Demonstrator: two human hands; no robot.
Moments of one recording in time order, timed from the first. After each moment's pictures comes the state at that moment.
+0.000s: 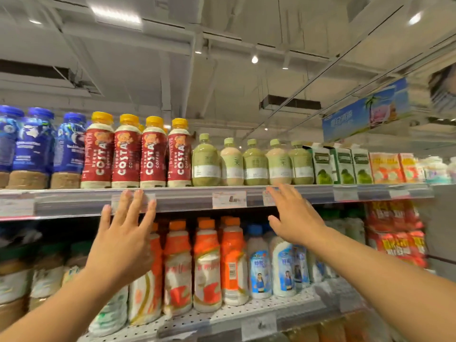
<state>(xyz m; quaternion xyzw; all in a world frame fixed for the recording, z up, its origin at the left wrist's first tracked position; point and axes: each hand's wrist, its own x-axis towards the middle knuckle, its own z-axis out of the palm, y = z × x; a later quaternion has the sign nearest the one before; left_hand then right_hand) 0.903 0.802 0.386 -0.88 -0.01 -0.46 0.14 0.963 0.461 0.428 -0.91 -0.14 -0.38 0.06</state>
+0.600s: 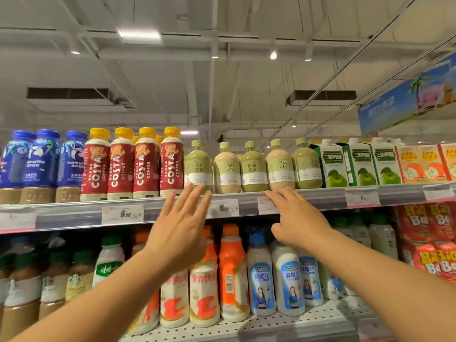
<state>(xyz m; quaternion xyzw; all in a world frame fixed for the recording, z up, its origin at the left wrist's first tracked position) 0.920 0.677 0.426 -0.87 0.06 -0.47 0.14 0.991 0.433 0.440 -0.90 -0.21 -0.36 0.11</state>
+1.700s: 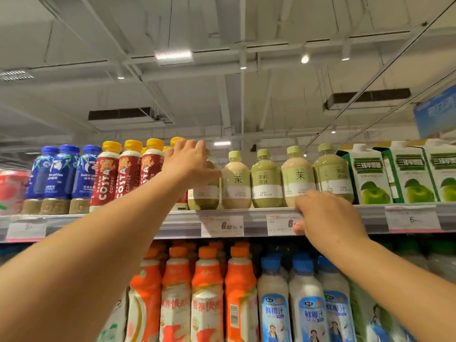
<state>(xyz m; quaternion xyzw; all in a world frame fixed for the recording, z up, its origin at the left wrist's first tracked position) 0.980 0.669 0.577 -0.86 -0.11 -0.50 0.08 1.009 0.411 0.471 -0.85 -0.20 -0.48 0.06</state>
